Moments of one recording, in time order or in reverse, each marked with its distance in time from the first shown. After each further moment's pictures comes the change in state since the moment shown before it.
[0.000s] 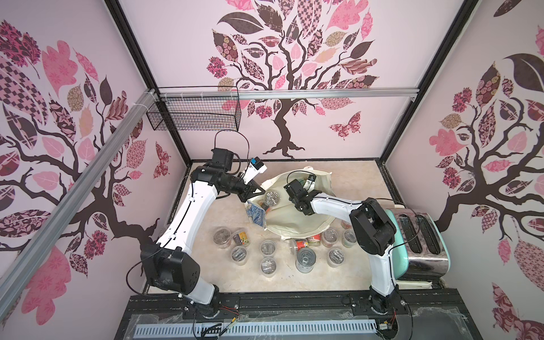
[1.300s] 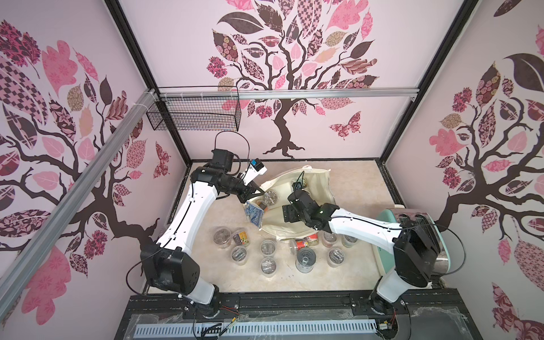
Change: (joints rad) left arm 0.000 -0.004 -0.017 0.003 -0.025 0.025; right arm 0.161 -0.376 -0.241 -0.001 -0.294 -0.365
